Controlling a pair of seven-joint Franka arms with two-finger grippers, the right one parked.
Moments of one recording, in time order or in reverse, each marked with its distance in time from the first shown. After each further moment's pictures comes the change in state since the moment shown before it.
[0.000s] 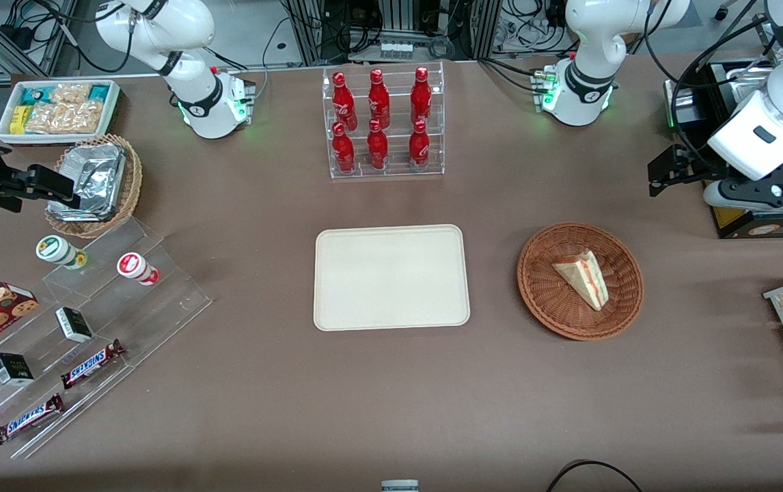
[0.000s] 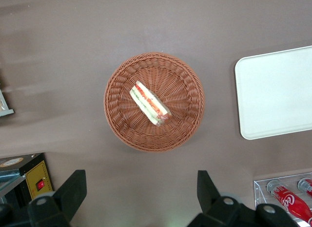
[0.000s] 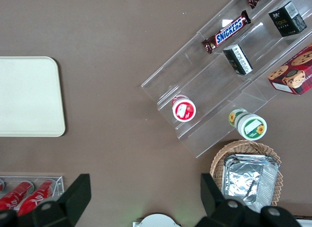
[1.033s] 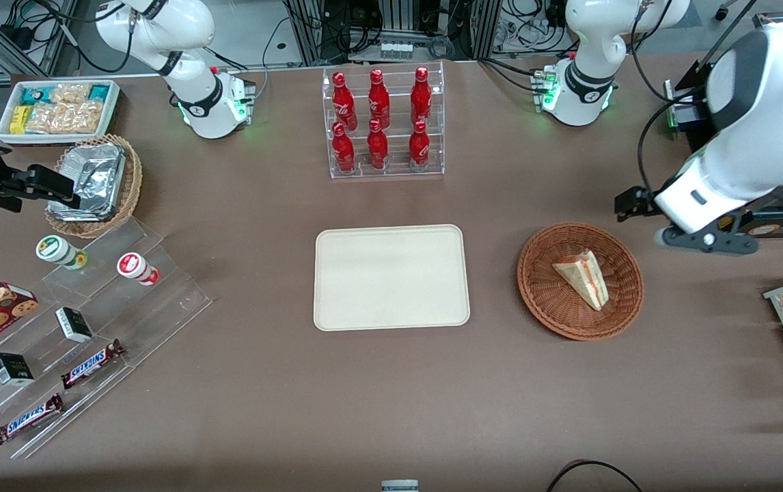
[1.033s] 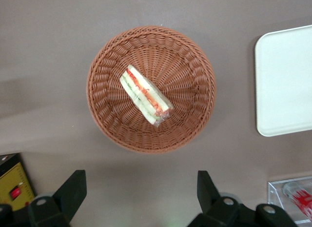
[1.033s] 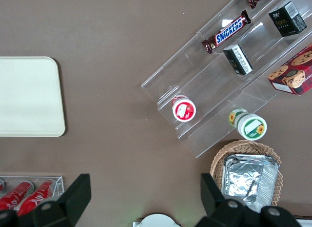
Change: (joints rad) arm -0.002 0.048 -0.006 -0.262 0.000 0.204 -0.002
